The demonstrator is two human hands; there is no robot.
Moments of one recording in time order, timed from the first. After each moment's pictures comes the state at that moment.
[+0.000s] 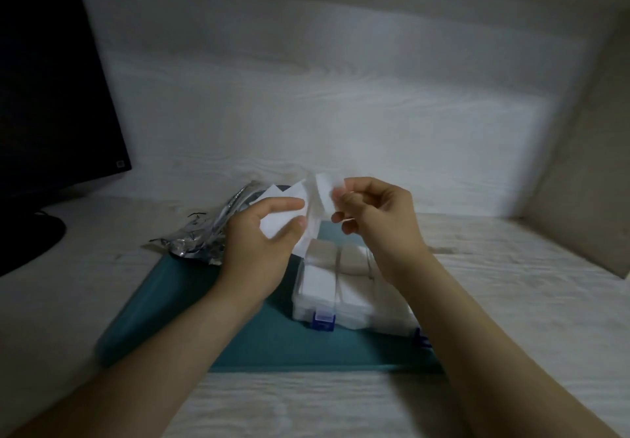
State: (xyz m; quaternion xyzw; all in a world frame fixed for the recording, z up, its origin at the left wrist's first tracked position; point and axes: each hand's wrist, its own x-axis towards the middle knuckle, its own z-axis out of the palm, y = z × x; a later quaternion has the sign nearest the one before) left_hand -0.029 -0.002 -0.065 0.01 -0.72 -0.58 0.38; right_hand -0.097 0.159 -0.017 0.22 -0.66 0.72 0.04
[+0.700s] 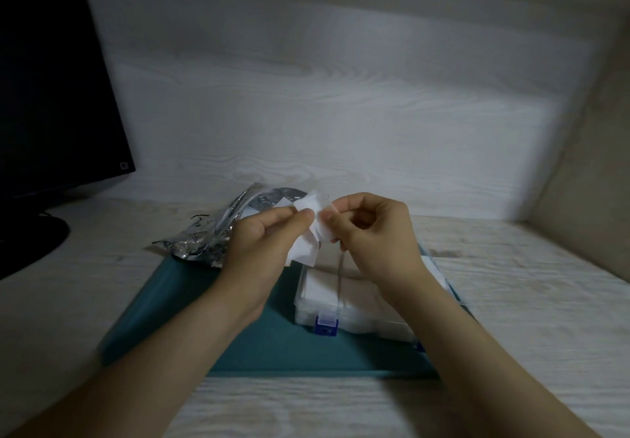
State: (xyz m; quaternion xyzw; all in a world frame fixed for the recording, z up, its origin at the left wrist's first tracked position) left_hand -0.027 -0.001 -0.060 0.00 -0.64 -0.73 0.24; right_hand -0.083 0.157 -0.029 0.24 -0.71 0.65 0.07
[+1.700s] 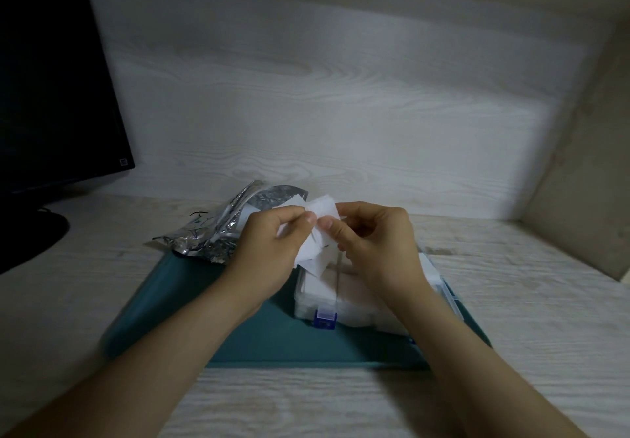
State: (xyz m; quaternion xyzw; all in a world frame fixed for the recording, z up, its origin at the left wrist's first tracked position) left_hand -0.020 0.000 -0.055 -0.06 -0.76 -0.59 0.26; right_hand -0.081 0.167 -0.045 0.29 -0.75 0.58 0.13
